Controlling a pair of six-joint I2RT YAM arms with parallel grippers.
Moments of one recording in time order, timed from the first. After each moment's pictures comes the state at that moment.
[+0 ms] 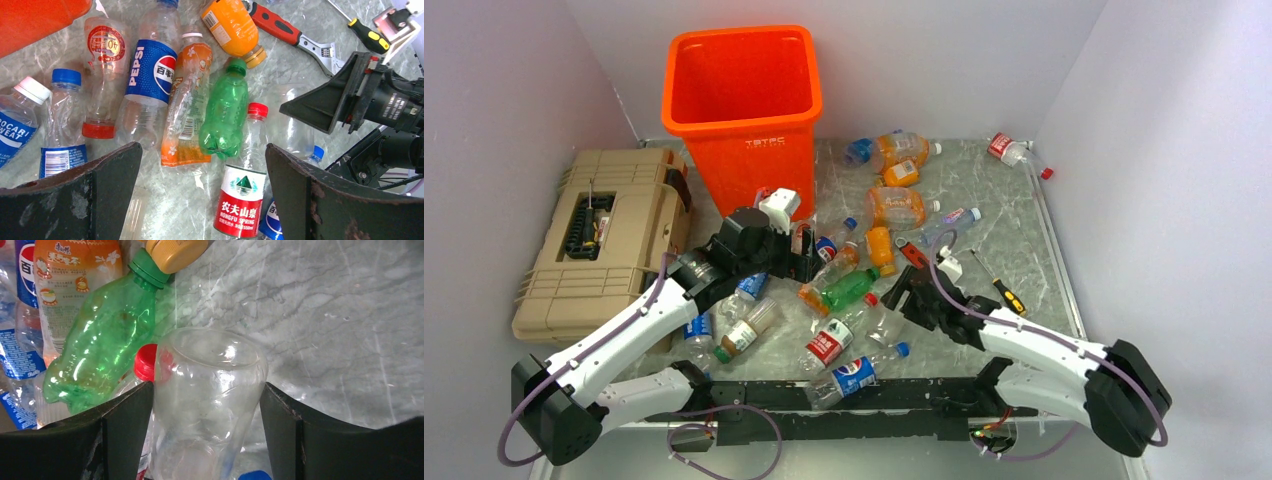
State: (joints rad) left arm -0.69 1.05 0.93 -0.43 0.03 -0.37; right arm 0.76 1.04 0.43 -0.22 0.23 1.12
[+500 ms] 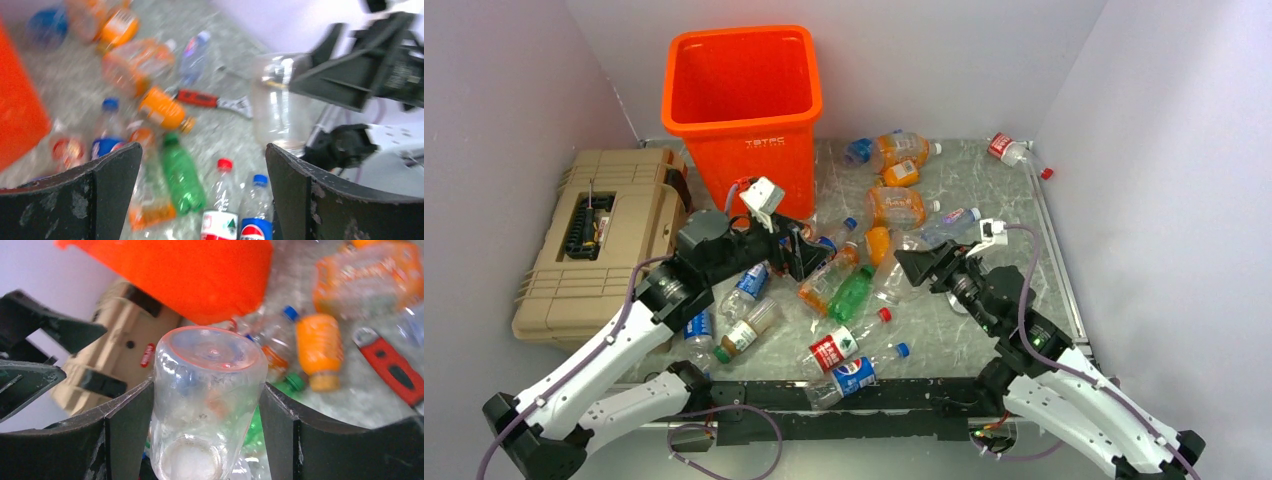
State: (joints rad) left arm -0.70 0.90 0.93 -0.23 0.18 -0.31; right arm 0.76 0.52 0.56 -0.18 0.25 0.76
